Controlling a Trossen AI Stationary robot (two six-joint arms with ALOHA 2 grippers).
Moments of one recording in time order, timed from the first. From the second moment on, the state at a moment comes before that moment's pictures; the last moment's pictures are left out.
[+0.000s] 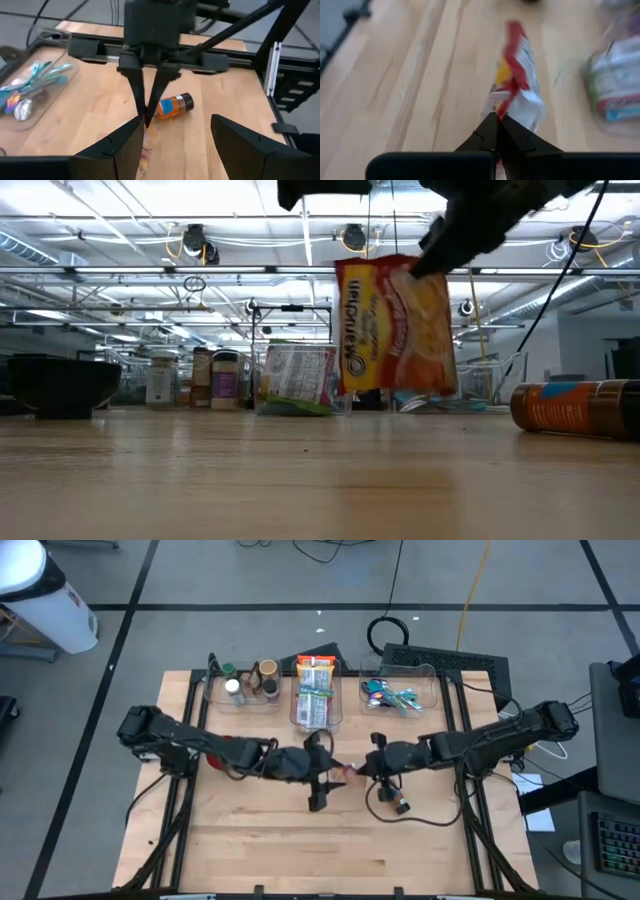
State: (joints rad) left arm -0.25 1.64 1.33 -0.15 -0.25 -0.22; right arm 0.19 1.26 0.81 -0.21 0.09 0.06
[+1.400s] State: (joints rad) left arm -0.05 1.74 1.33 -0.17 0.01 0.04; right arm 0.20 1.25 0.81 -0.04 0.11 0.02
